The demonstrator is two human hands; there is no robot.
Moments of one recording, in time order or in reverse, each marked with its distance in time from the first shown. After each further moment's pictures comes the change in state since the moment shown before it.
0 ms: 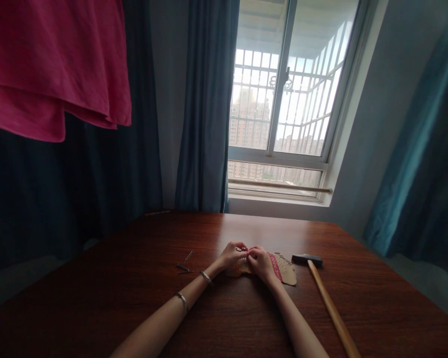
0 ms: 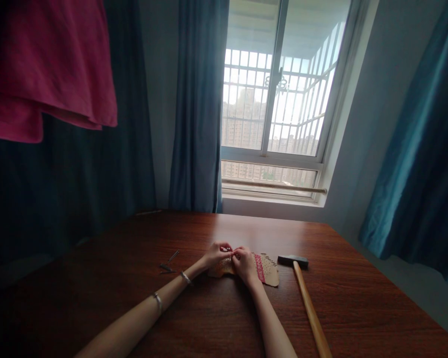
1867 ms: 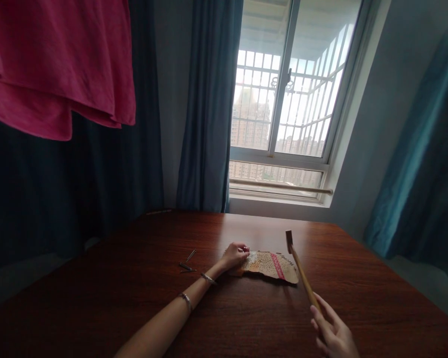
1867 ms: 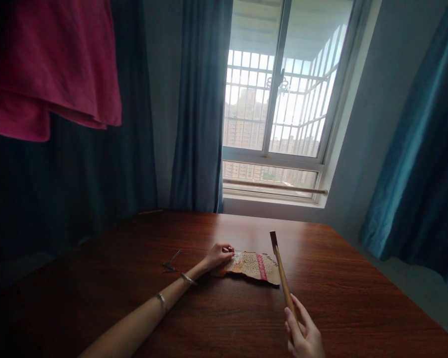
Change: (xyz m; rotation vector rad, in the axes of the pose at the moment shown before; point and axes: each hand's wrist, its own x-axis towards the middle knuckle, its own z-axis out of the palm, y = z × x) left_hand -0.003 -0.009 0.005 0.072 0.041 -0.034; right_hand -0.165 -0.037 -0.123 0.584 0.253 0.817
